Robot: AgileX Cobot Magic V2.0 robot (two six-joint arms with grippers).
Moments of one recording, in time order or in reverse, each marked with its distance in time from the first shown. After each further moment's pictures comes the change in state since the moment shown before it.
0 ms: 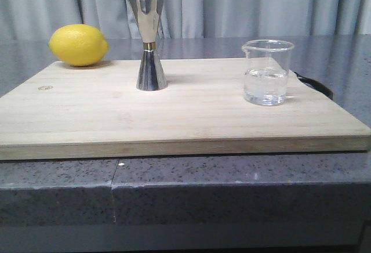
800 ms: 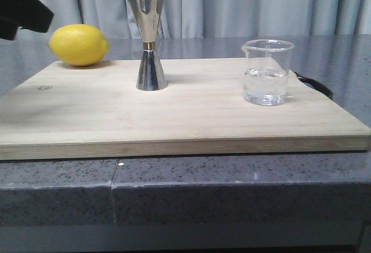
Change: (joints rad) left arm 0.000 0.544 -0.021 -1.194 0.045 1.326; right arm 0.000 0.109 -0.011 0.000 0.030 0.000
